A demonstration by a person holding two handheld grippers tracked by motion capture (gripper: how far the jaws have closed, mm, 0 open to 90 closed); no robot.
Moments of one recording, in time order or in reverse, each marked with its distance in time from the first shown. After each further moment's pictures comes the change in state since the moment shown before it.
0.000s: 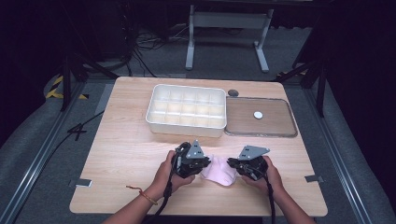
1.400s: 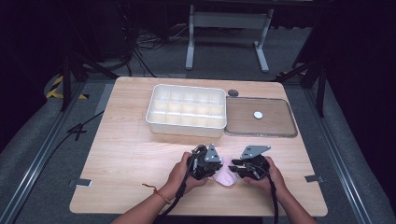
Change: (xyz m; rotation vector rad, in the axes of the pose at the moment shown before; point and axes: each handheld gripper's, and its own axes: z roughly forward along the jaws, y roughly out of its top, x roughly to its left) left arm -0.017 0.014 0.039 0.060 -0.022 0.056; right arm -0.009 -0.011 0.006 0.066 0.067 0.057
